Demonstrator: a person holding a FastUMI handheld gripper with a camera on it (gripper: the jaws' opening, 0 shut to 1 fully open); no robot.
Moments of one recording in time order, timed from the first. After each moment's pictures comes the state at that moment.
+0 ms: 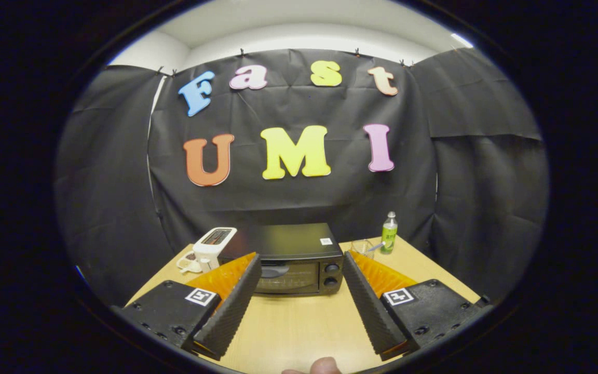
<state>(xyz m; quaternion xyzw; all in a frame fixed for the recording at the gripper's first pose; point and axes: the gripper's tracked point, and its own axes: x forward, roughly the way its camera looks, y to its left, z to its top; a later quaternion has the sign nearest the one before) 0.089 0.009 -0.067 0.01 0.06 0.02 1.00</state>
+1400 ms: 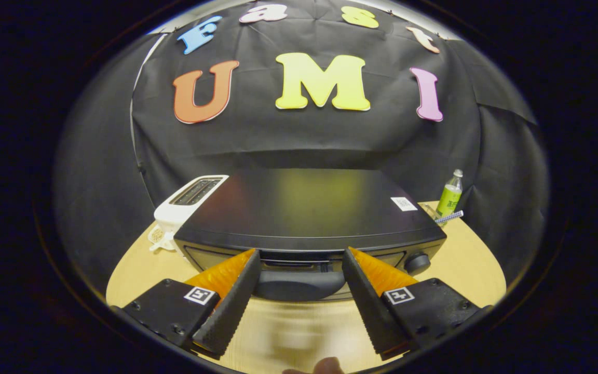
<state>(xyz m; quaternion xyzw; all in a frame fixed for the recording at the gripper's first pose) 0.278 0.085 -0.199 -0.02 0.20 0.03 0.98</state>
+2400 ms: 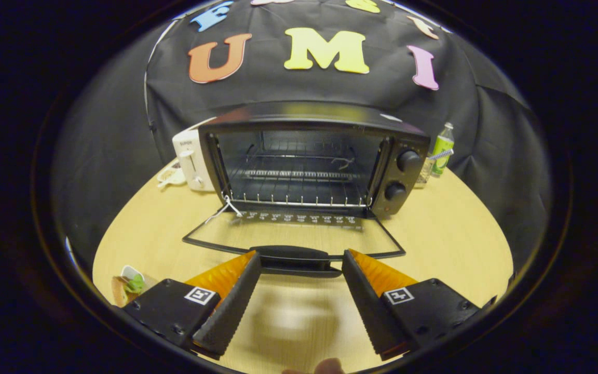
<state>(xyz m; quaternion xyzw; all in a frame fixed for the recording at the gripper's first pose) 0.158 0.067 -0.312 -0.04 0.30 0.04 0.95</state>
